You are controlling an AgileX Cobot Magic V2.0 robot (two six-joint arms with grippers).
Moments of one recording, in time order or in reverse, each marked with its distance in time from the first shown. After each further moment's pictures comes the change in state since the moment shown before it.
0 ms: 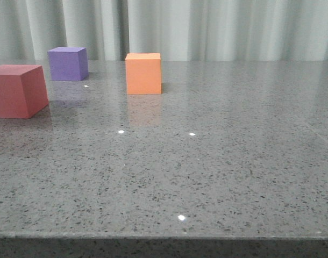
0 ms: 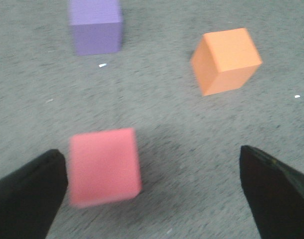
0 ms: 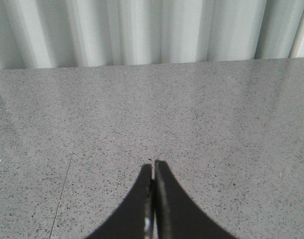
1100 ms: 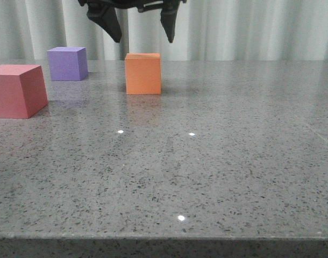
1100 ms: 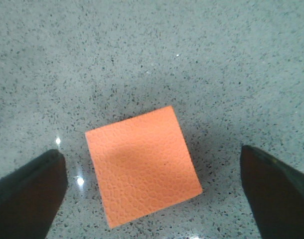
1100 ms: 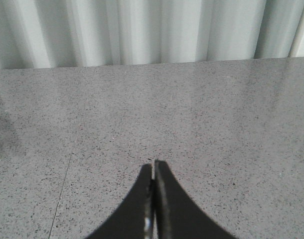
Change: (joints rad) left arm -0.277 0.752 -0.710 0.300 0.126 -0.318; right arm -0.002 0.000 0.000 0.002 0.000 0.000
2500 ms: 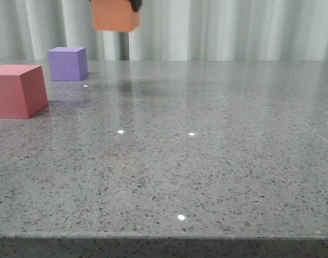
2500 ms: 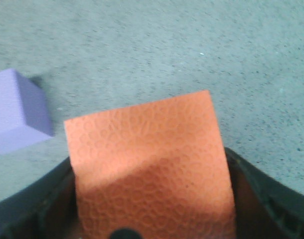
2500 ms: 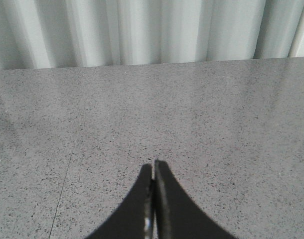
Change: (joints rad) left arm 0.058 -0.136 -0.004 -0.005 0.114 0.171; right arm 0.000 0.000 0.000 0.000 0.000 0.000
